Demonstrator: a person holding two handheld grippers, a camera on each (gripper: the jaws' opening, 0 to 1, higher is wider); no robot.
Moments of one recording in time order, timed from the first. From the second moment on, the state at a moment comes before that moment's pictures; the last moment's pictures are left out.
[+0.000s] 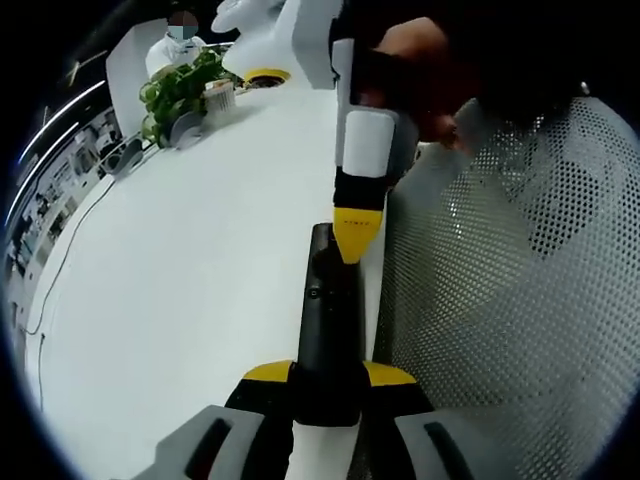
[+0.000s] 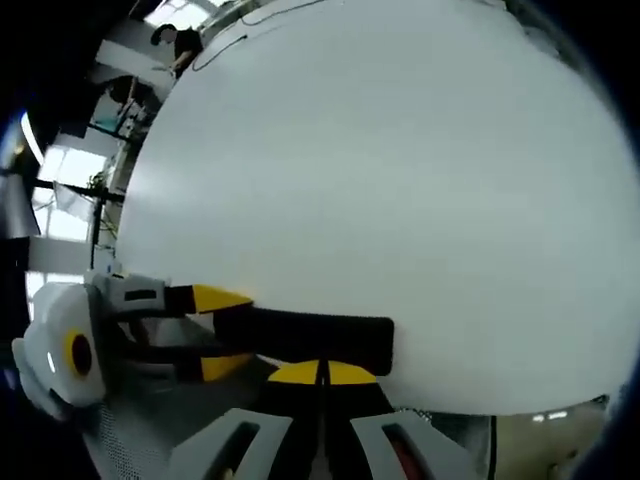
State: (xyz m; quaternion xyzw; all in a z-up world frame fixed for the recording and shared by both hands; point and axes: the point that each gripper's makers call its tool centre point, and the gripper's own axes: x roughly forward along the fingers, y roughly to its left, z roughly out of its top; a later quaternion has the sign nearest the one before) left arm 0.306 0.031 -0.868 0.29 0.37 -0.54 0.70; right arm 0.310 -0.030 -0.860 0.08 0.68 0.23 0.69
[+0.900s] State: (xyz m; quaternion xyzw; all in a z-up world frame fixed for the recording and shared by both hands) left arm 0.307 0.031 -0.868 0.28 0.35 -0.56 0.69; right arm 0.309 -0.027 -0.866 -0.05 0.66 0.25 0.70
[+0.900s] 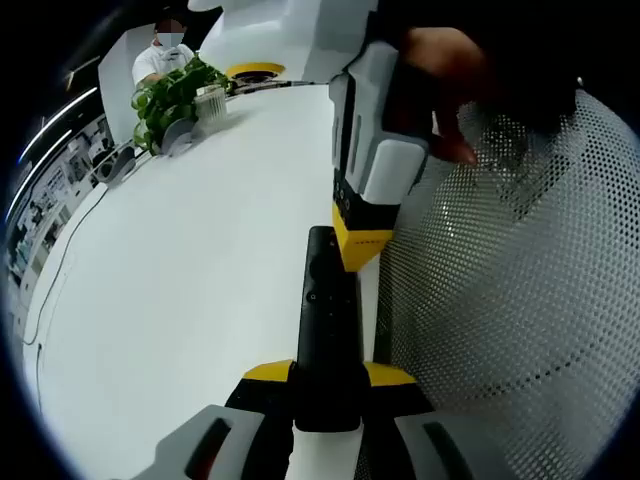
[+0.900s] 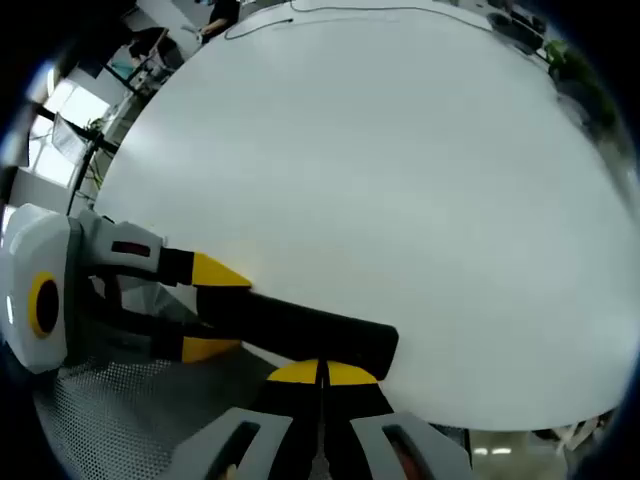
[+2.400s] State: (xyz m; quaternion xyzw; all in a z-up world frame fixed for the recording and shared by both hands) left arm 0.308 0.028 -0.868 0.30 0.36 -0.56 0.68; right arm 0.323 -0.020 -0.861 -0.02 0.64 0.27 0.72
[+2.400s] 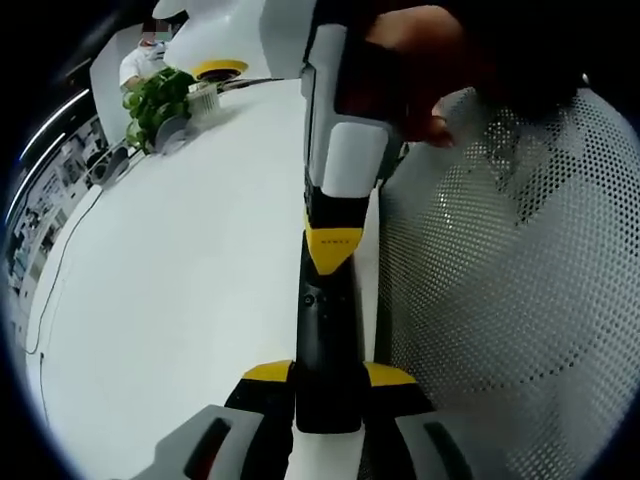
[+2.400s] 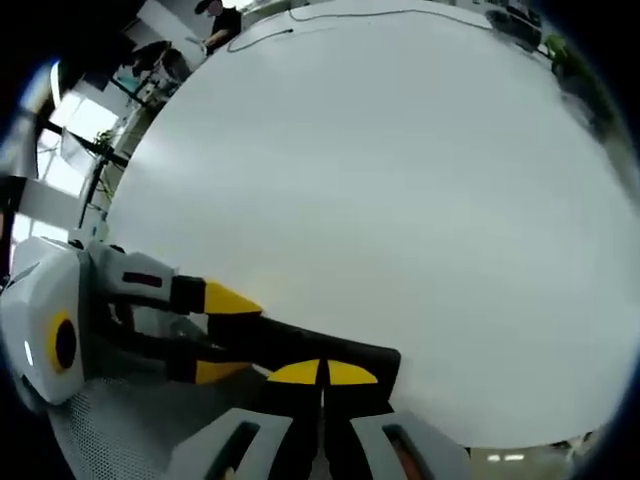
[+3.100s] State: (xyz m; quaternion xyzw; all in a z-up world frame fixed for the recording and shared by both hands) left arm 0.305 0.038 -0.868 0.31 0.37 -0.57 0.67; right arm 0.324 -0.022 -0.861 0.04 0.65 0.24 0.72
